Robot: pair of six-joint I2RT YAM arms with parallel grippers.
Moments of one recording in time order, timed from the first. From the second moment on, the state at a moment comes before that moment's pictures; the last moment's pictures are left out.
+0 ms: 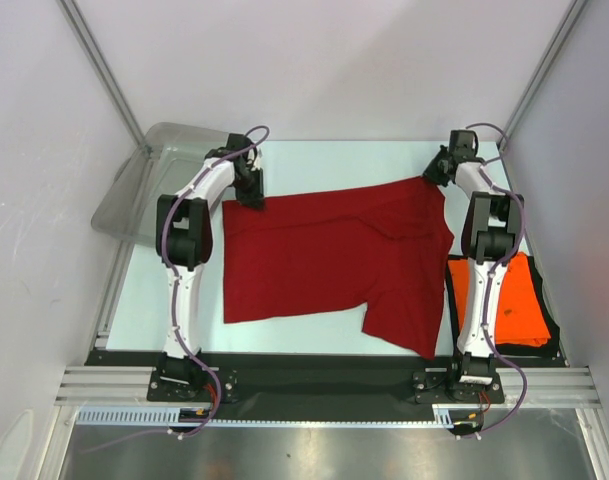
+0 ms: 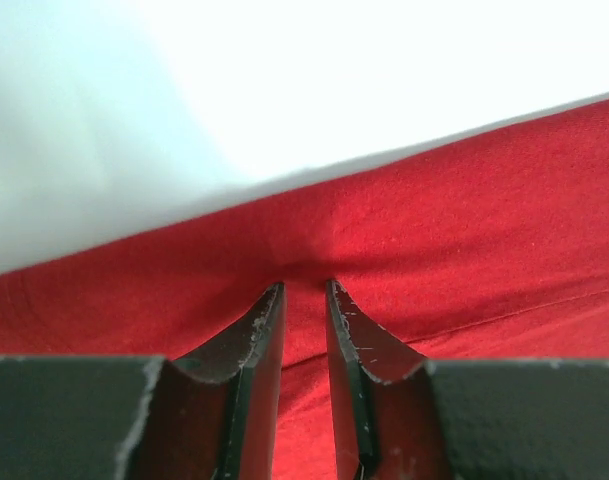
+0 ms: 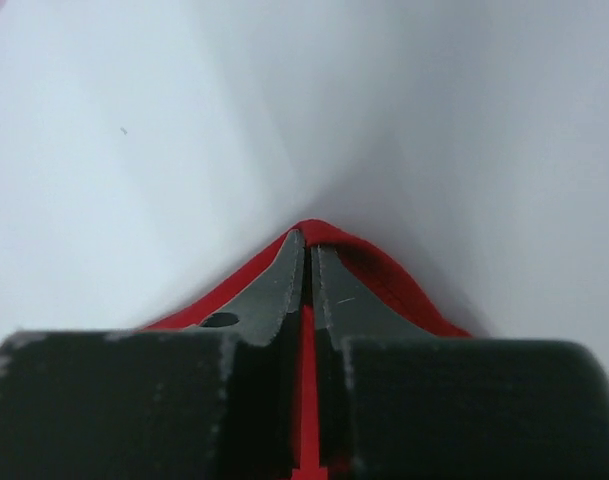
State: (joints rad) left arm -0.17 2.38 2.02 -0.81 0.19 -0.20; right arm -0.09 2.42 1.97 -0.32 -0.15 0.54
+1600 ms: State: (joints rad) left arm -0.31 1.69 1.25 -0.59 0.32 -0.20; right arm 0.30 2.14 1.71 -0.85 0.06 0.17
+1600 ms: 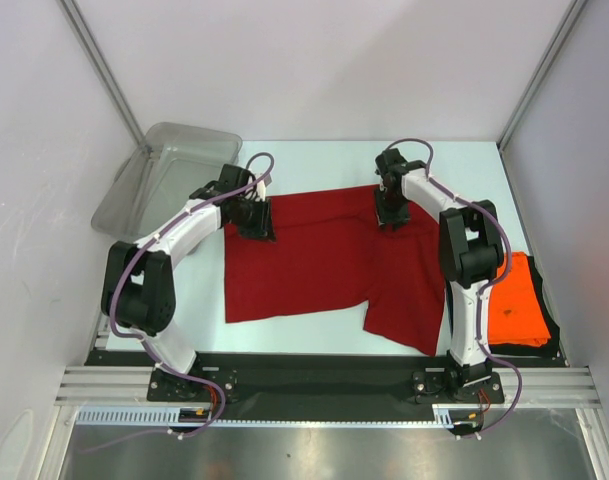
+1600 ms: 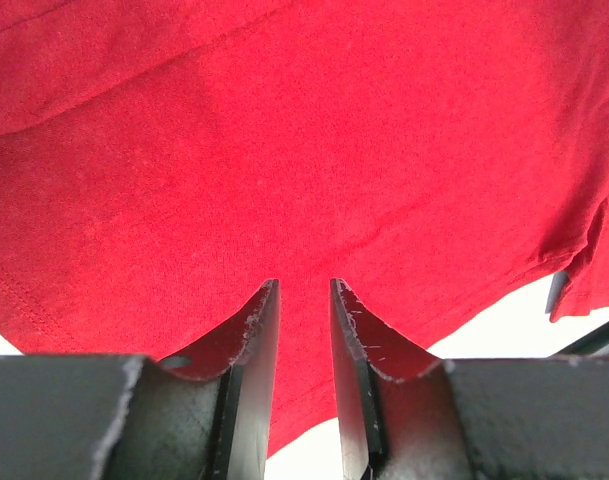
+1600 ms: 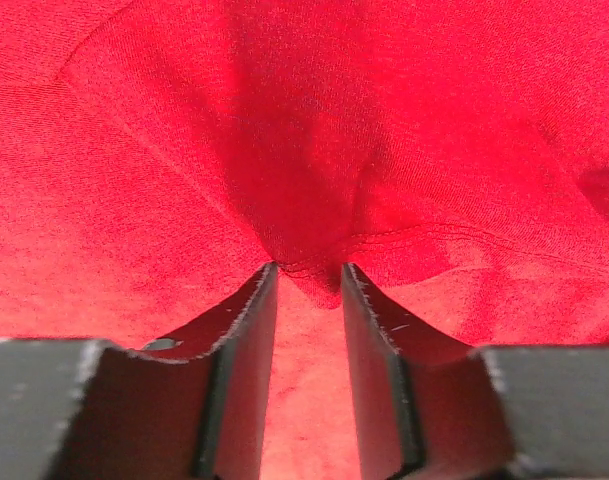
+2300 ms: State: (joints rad) left arm -0.31 1.69 1.25 -0.59 0.32 -0.20; right arm 0.32 2.15 1.82 -1.04 0.06 0.24
